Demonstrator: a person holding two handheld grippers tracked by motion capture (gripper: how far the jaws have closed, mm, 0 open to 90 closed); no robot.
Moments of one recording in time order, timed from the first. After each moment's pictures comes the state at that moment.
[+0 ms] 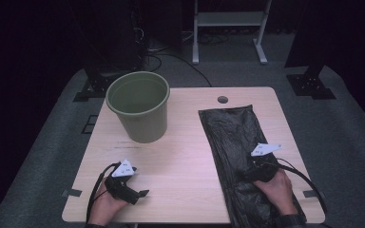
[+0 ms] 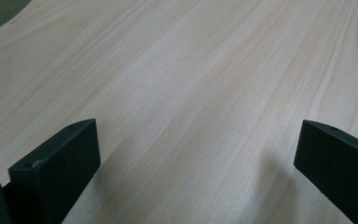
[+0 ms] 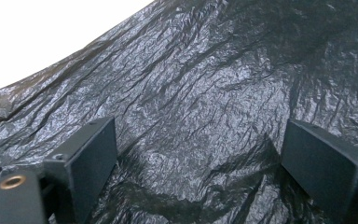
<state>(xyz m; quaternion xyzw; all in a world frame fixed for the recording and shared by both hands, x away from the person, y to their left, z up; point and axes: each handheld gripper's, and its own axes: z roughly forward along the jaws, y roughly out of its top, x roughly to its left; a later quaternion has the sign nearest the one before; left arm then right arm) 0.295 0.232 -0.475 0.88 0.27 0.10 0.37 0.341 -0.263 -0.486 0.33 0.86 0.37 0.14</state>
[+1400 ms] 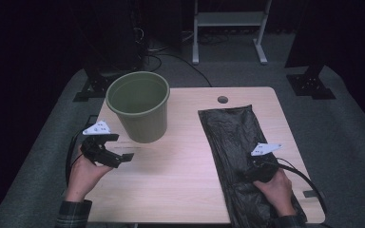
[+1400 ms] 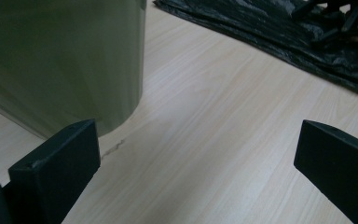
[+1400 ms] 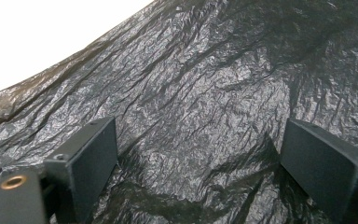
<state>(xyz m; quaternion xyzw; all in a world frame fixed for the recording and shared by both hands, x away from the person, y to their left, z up) 0.337 0.265 -0.346 0.84 0.32 0.12 0.41 0.342 -0.264 -0.486 0.33 0.86 0.37 0.14</state>
